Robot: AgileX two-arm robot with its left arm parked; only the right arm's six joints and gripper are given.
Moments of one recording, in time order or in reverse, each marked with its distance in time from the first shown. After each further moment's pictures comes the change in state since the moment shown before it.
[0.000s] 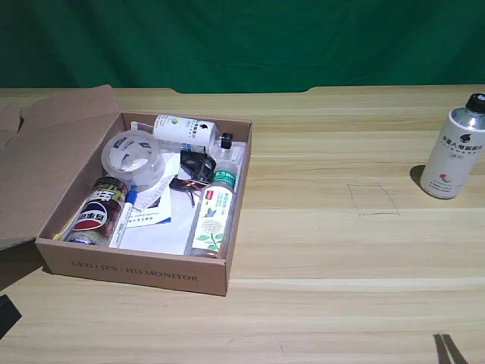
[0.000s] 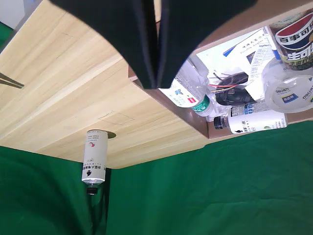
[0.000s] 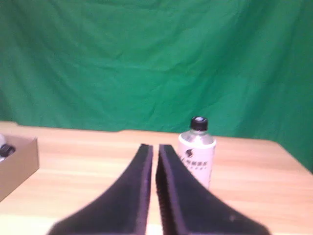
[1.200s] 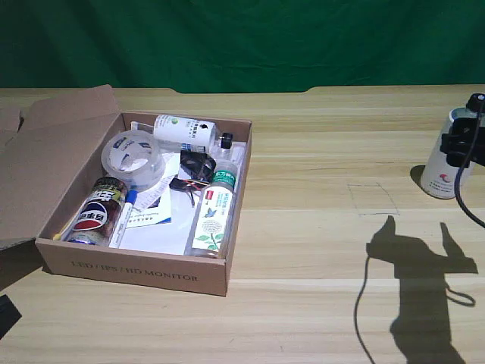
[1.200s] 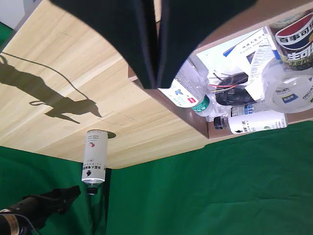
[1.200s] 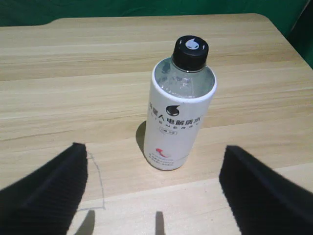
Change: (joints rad) arm 0.000 1.218 -0.590 0.008 0.212 0.148
